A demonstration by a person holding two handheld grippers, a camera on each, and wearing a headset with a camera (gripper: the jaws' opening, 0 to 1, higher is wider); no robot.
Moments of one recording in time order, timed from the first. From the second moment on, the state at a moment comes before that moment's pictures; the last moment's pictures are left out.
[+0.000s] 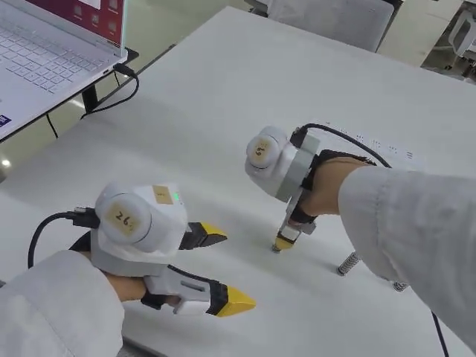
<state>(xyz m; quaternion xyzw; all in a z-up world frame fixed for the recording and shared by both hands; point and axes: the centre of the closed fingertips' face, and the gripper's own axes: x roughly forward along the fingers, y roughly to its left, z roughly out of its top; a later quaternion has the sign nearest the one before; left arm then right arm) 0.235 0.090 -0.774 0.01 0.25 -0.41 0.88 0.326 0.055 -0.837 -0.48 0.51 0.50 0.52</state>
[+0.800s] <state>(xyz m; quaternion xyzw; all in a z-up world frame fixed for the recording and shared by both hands) 0.235 0.088 -0.773 0.02 0.25 -0.41 0.88 0.325 0.041 -0.825 -0.40 0.49 0.51 0.58</state>
